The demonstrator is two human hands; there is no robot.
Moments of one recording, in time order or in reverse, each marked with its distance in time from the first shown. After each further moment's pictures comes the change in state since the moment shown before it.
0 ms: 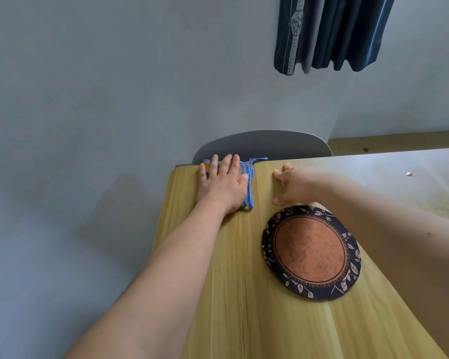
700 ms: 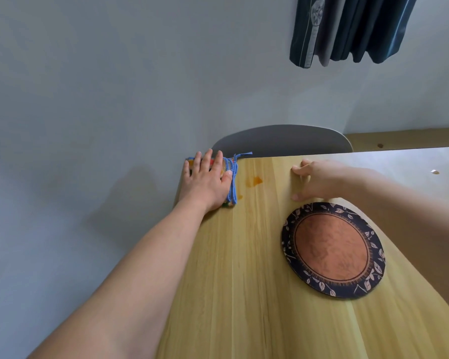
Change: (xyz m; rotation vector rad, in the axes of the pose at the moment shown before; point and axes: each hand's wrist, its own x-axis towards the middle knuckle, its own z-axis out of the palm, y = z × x) left_hand -0.010 -0.072 -0.007 0.003 0.029 -0.078; right_hand -0.008 -0.003 -0.004 0.039 0.042 0.014
